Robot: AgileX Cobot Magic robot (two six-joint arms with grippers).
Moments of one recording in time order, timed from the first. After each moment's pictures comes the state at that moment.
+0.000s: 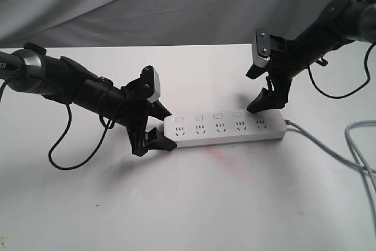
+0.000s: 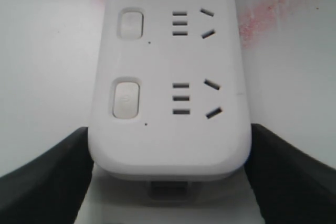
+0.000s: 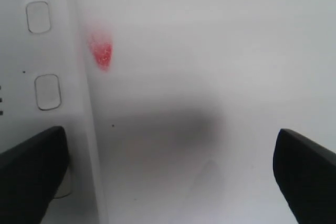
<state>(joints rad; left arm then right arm) -0.28 2.26 -1.32 -1.20 0.79 2.08 -0.21 2.36 -1.82 0.64 1.02 -1.73</state>
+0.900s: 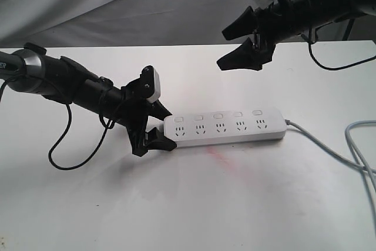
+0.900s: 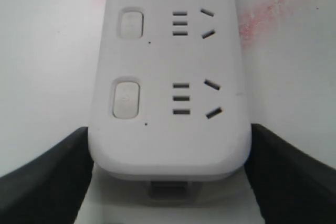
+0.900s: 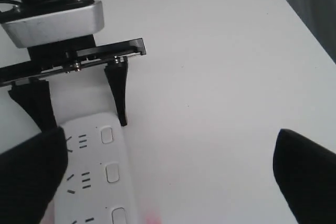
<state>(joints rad) -0.28 2.26 -1.32 -1.20 0.79 2.08 -0.21 2.22 -1.81 1.07 1.20 -1.71</state>
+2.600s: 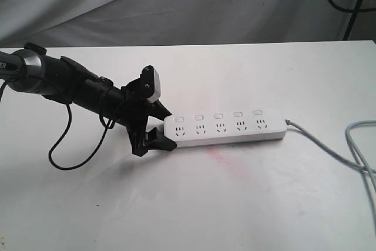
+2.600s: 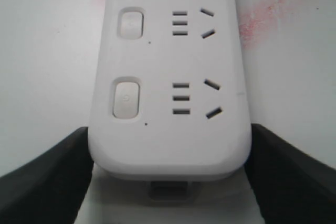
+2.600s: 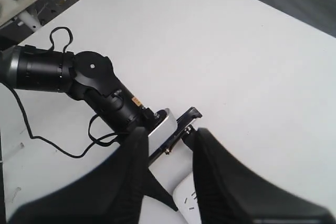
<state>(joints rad) -0.28 2.26 -1.32 -1.20 0.79 2.08 -0.17 1.93 -1.81 1.01 1.22 -0.91</state>
